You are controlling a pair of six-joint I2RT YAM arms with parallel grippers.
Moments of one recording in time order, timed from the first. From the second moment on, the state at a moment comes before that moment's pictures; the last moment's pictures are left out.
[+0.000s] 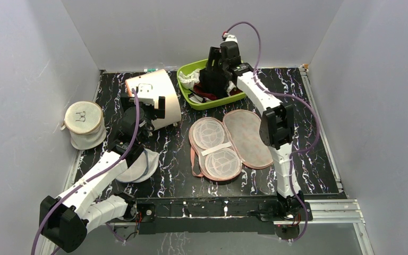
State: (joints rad) left arm -0.50 1.01 0.74 0.17 -0.53 0.12; right arm 0.37 2.31 2.22 -0.33 0.06 0.39
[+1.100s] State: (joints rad) left arm -0.50 1.04 0.74 0.16 -0.52 0.11; right arm 0.40 1.74 1.76 -0.35 0.02 0.29
